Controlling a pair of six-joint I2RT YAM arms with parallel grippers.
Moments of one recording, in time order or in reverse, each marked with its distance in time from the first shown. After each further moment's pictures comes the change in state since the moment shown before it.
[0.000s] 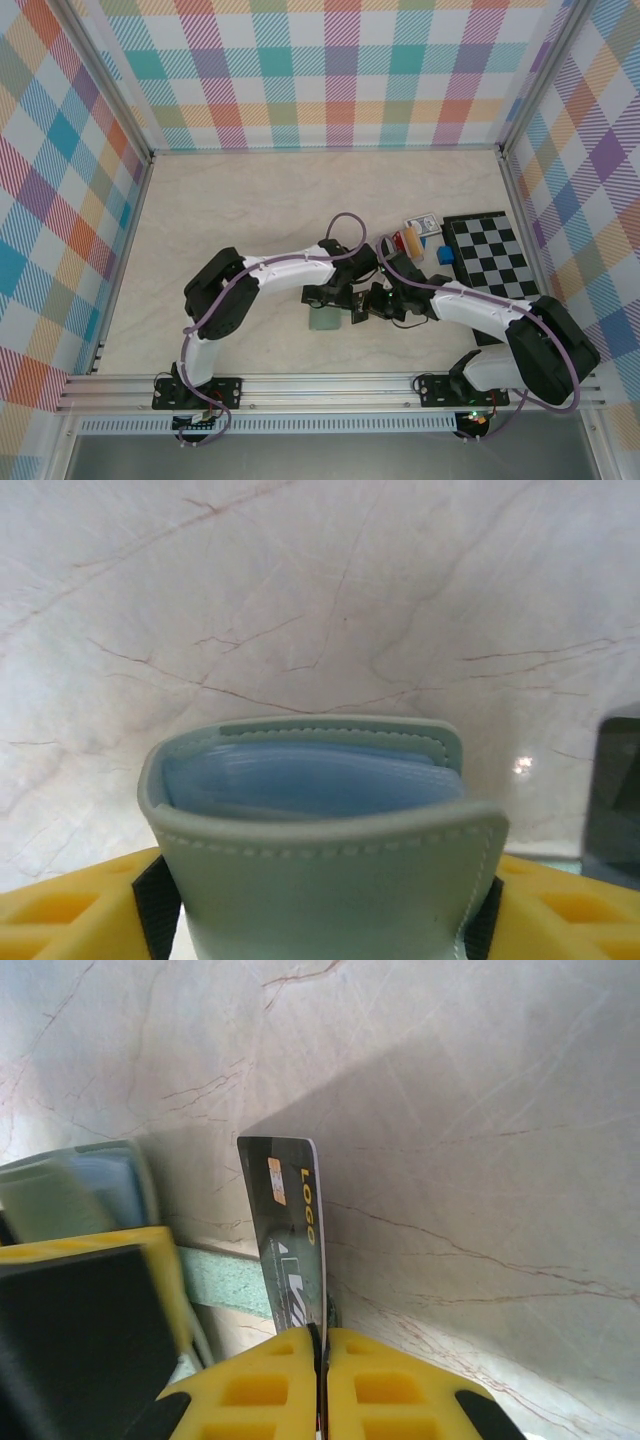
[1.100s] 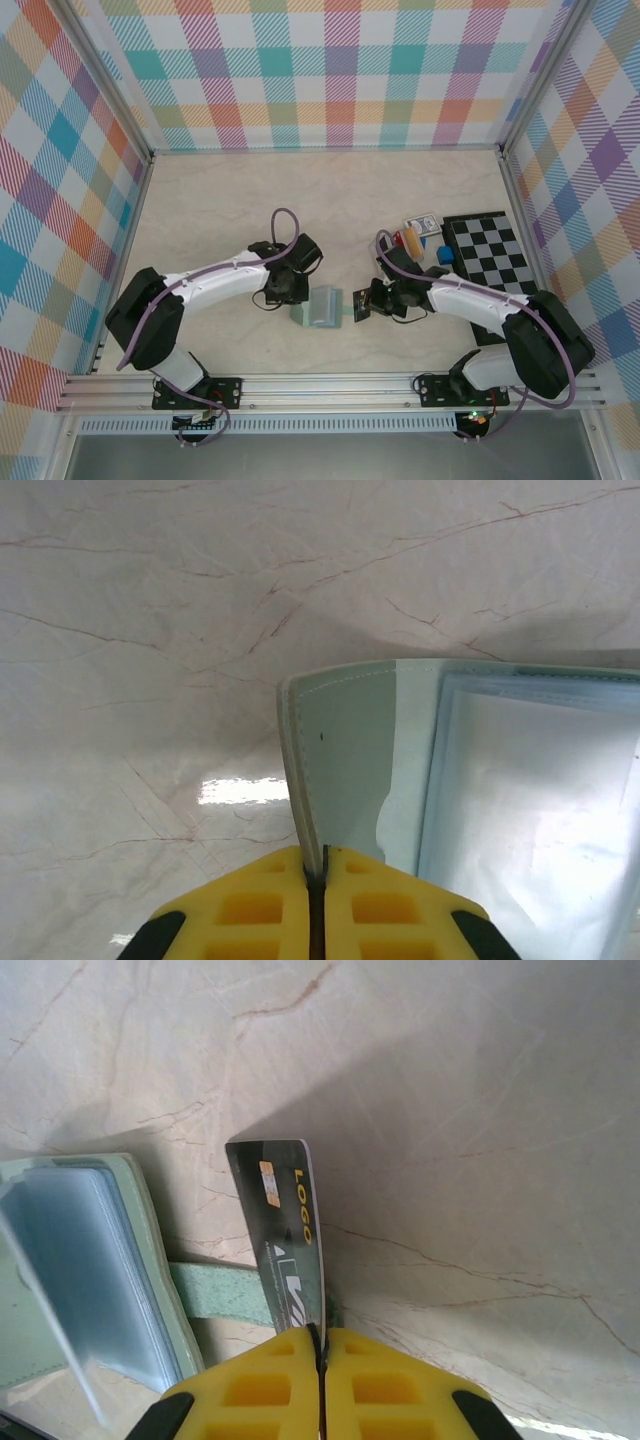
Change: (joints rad) left arm 0.208 -0.427 -0.453 0.222 0.130 0.070; right arm -0.012 0.039 0.082 -0.105 0.026 -0.011
